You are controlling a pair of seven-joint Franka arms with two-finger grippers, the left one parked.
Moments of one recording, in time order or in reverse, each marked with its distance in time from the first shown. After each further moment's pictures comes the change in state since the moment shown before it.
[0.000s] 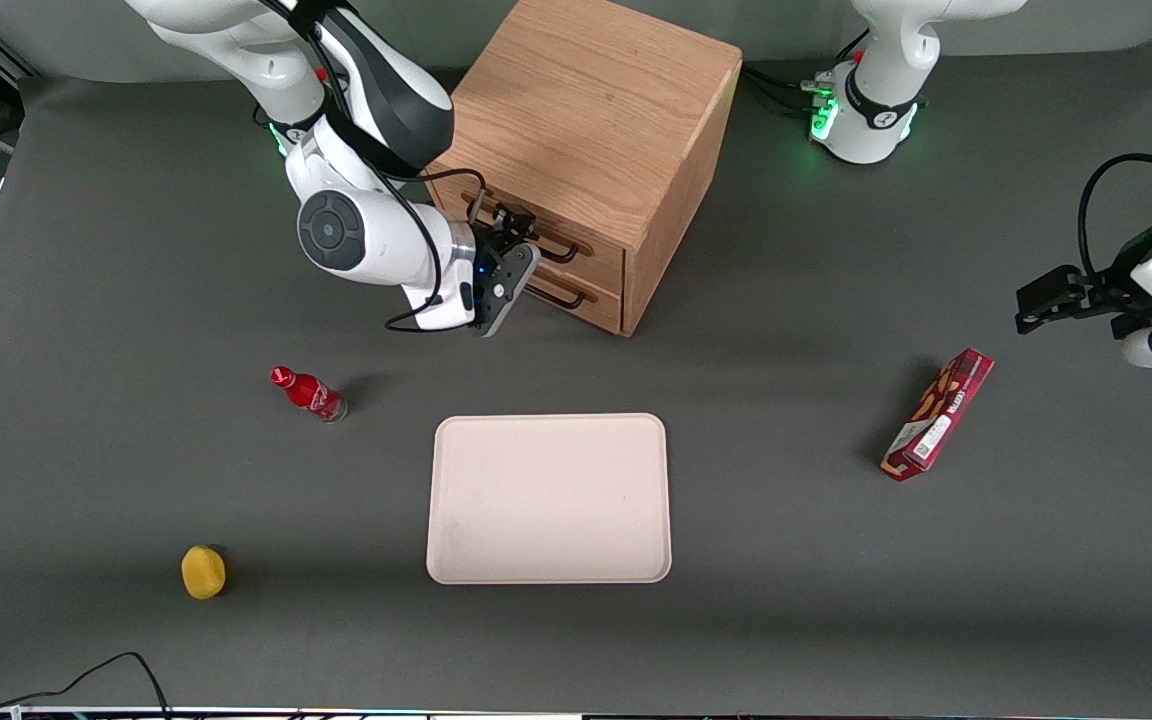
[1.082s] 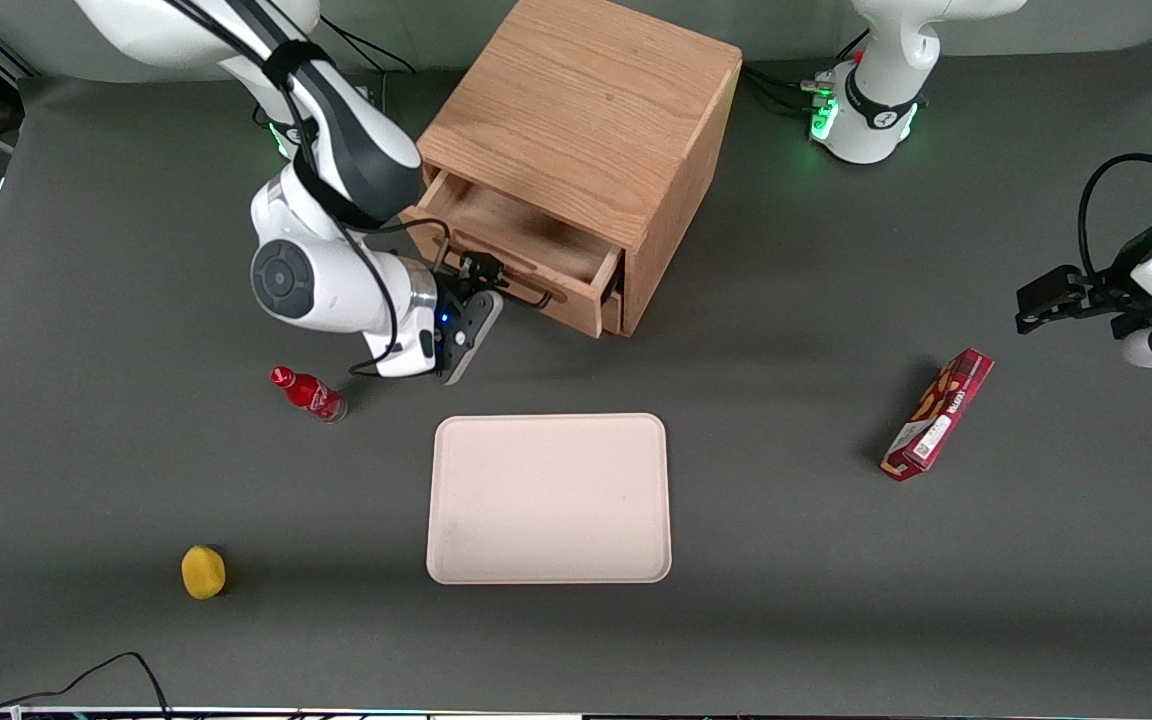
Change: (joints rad) arm -0.019 0.080 -0.085 0.078 -0.055 0.026 -0.099
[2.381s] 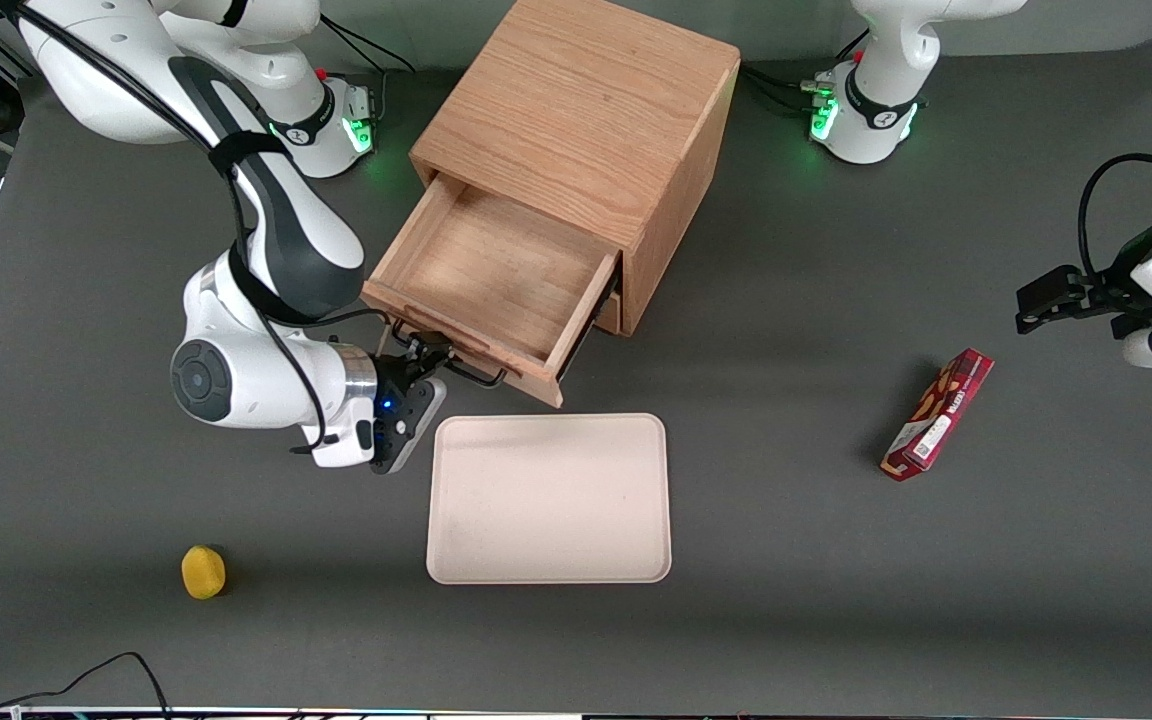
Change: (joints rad) arm 0.004 0.174 -0.133 0.275 -0.082 -0.109 -0.100
